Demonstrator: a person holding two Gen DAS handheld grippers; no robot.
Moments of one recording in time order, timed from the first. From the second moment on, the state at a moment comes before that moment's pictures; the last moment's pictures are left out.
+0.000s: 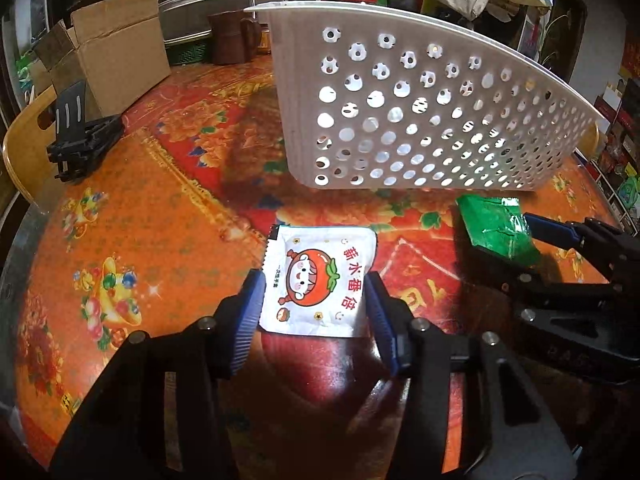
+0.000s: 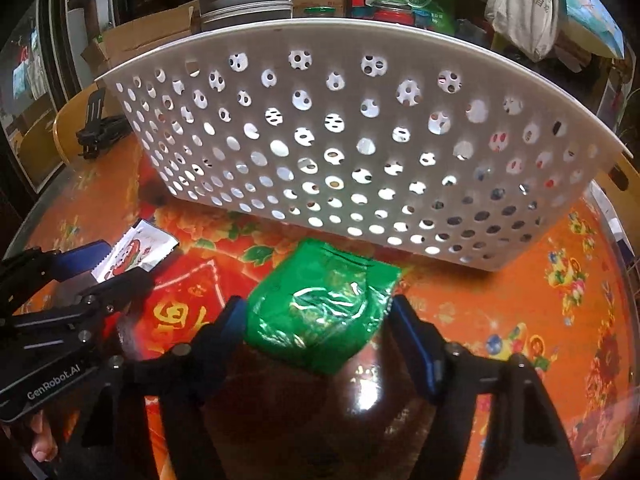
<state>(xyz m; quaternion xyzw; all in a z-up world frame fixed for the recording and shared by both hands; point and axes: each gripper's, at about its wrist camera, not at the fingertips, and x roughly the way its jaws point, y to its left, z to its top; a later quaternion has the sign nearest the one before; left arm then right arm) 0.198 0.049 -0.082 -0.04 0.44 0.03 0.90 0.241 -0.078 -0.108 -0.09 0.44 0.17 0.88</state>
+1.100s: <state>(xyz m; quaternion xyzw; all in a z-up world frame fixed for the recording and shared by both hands) 0.158 0.045 -0.047 -0.03 0.36 0.02 0.93 0.199 -0.143 -0.076 -0.05 0.39 0.20 0.90</state>
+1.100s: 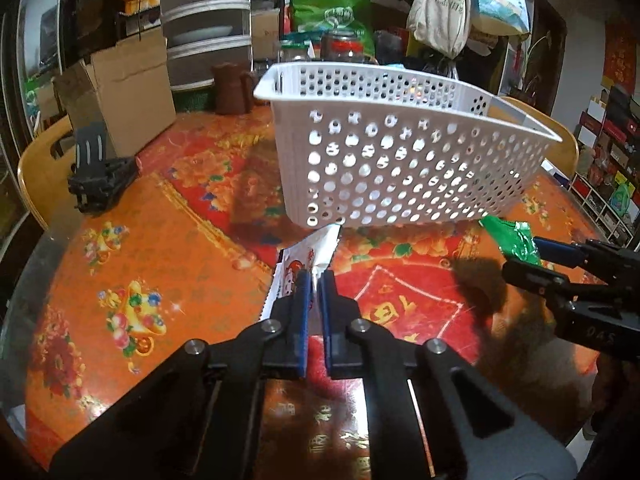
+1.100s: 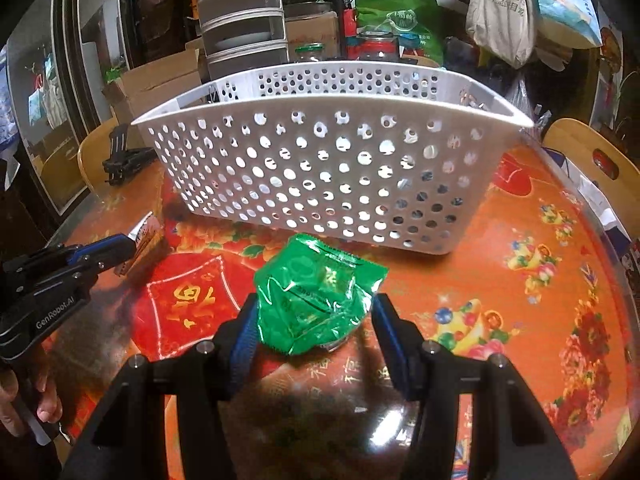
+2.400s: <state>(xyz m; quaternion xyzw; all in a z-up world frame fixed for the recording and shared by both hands) 0.154 0.012 0.103 -0.02 0.25 0.01 0.97 0.219 -0.178 0.057 -0.06 0.29 0.17 0.94</state>
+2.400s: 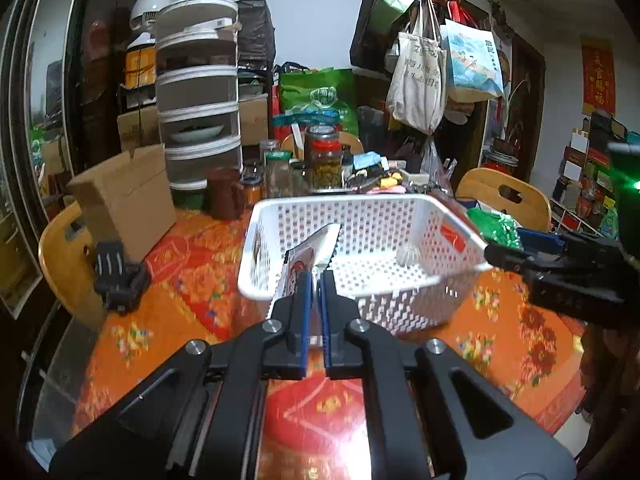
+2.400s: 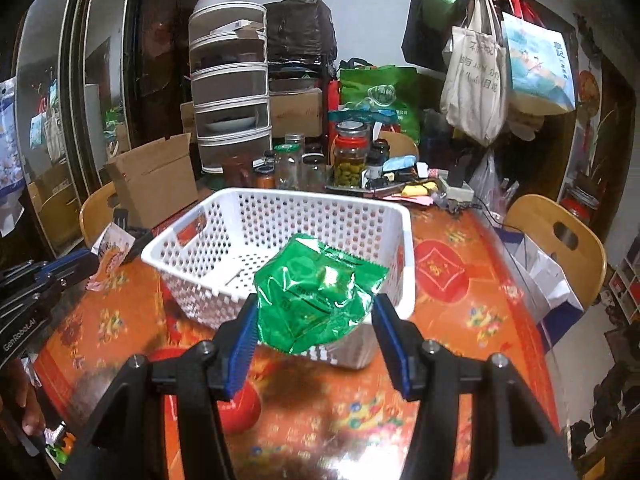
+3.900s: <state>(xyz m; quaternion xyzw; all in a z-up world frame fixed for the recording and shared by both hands) 0.317 0.013 0.064 -0.03 0.35 0.01 0.94 0.326 -0.153 0.019 -0.06 0.36 0.14 0.92</state>
